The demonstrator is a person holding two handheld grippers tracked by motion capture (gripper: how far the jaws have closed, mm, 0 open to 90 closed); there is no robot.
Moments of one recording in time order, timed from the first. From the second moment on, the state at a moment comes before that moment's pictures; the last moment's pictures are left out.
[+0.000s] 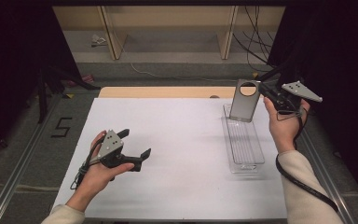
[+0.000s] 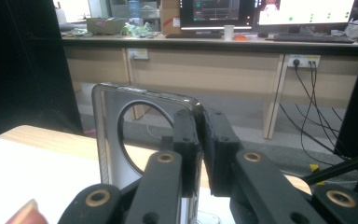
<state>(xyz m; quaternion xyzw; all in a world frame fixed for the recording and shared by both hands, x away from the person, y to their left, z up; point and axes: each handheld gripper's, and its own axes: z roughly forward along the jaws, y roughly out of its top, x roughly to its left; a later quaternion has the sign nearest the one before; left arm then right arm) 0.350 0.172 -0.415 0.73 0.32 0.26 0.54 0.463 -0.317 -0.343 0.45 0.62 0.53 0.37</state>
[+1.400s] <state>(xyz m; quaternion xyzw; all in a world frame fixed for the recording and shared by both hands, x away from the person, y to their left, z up) 0.351 0.173 -0.415 0.73 0.33 0.26 0.54 0.476 -0.316 -0.345 0.45 0.62 0.52 0.37</state>
